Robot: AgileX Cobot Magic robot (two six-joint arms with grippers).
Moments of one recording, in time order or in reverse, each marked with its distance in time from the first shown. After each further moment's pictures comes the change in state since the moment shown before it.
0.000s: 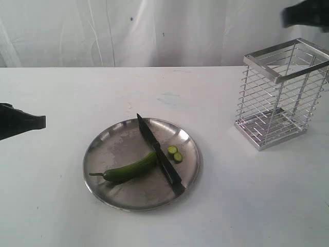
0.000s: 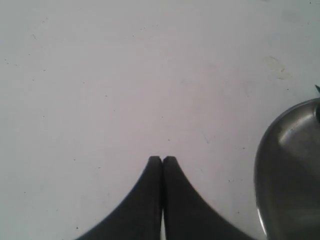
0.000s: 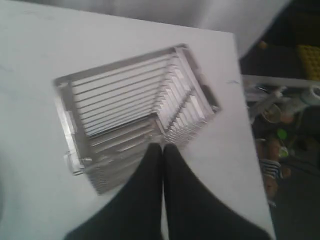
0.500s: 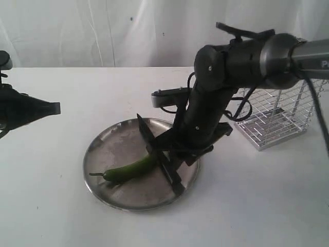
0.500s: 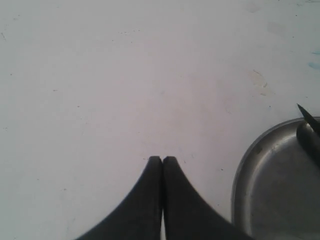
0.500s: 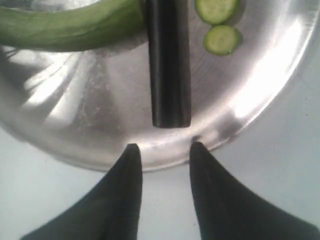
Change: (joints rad) left arm 0.000 0.129 -0.110 0.000 -0.049 -0.056; right arm 0.293 0.607 -0.043 0.728 0.050 -0.426
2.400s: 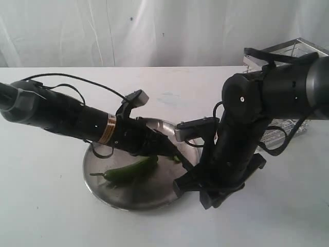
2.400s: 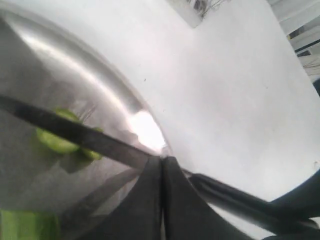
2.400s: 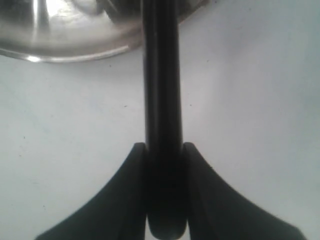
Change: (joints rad) left arm -0.177 0.649 -0.468 -0.089 -0.938 0.113; right arm 0.004 -0.142 0.289 -0.022 -0.022 0.035
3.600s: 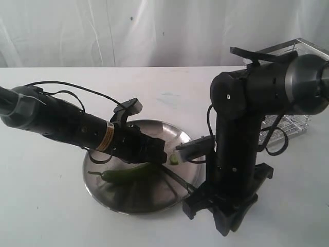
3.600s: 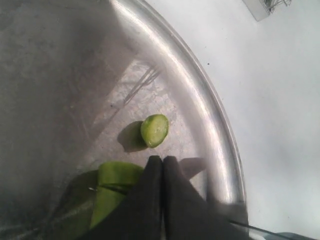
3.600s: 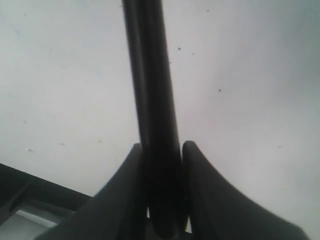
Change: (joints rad) left arm 0.000 0.024 0.038 0.037 0.139 -0.120; right arm 0.002 0.065 -0.057 -0.026 0.304 -0.064
